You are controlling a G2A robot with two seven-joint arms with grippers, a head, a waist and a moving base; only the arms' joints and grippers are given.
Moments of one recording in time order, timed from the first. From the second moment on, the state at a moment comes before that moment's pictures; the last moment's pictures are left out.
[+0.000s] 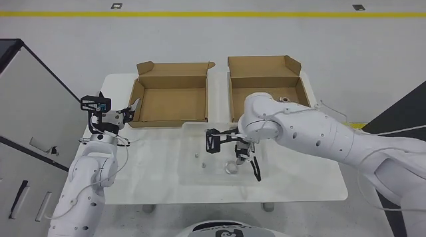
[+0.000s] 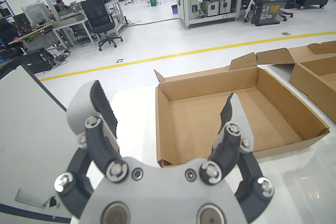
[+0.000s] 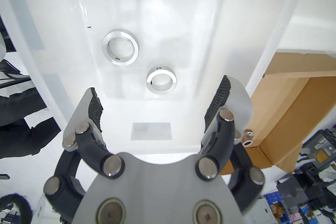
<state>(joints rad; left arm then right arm) 1.73 -1.15 -1.60 -1.80 1.33 0.00 0.00 -0.50 -1.05 0.17 -1.66 -0.54 -0.44 1.36</state>
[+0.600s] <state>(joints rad) 1.73 -1.15 -1.60 -1.80 1.33 0.00 0.00 -0.53 -1.06 0.17 -1.60 -0.59 -0.44 1.38</state>
